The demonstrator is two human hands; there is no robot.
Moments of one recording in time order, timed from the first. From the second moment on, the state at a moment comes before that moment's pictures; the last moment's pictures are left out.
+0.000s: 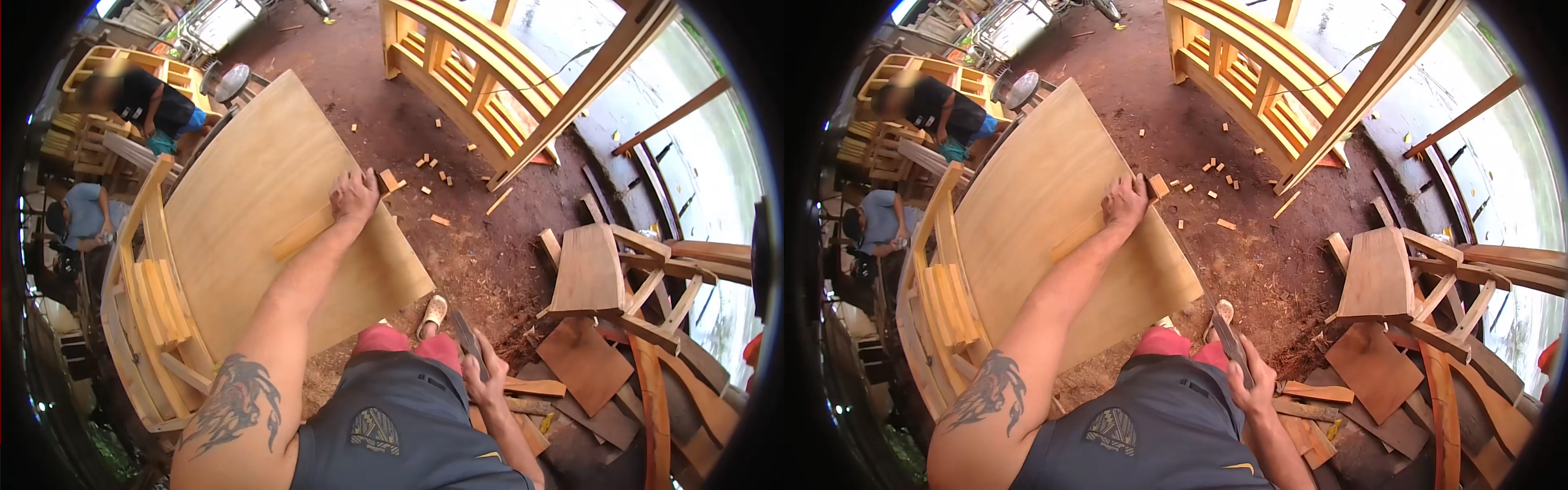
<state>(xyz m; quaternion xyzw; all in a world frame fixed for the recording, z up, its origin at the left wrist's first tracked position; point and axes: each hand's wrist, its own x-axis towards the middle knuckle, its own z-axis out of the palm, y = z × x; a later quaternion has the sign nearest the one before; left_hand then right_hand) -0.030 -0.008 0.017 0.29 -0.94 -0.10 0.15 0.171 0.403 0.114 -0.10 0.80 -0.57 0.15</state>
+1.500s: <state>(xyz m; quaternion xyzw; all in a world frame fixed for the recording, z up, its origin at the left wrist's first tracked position) -0.028 -0.008 0.021 0.29 -0.94 -0.12 0.15 0.152 0.376 0.083 -0.10 0.80 -0.58 0.12</state>
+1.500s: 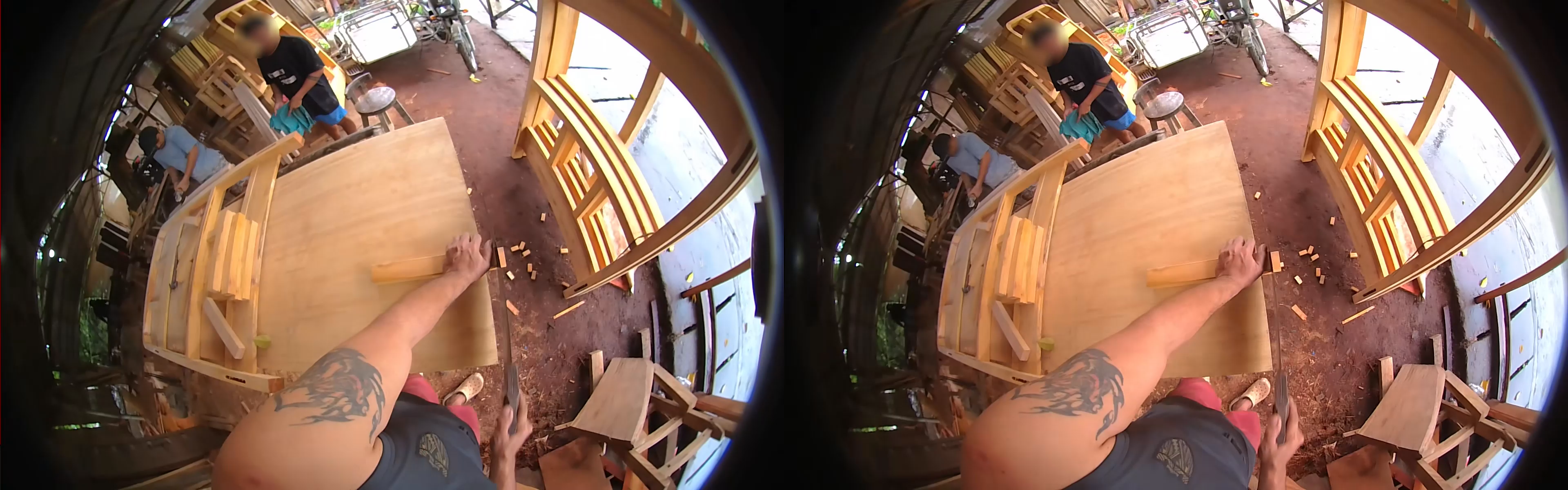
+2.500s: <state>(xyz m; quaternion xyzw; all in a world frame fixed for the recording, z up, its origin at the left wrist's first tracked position) -0.031 -0.015 0.012 0.27 -0.95 -0.09 0.14 0.146 0.388 0.112 -0.15 0.81 -0.56 0.10</state>
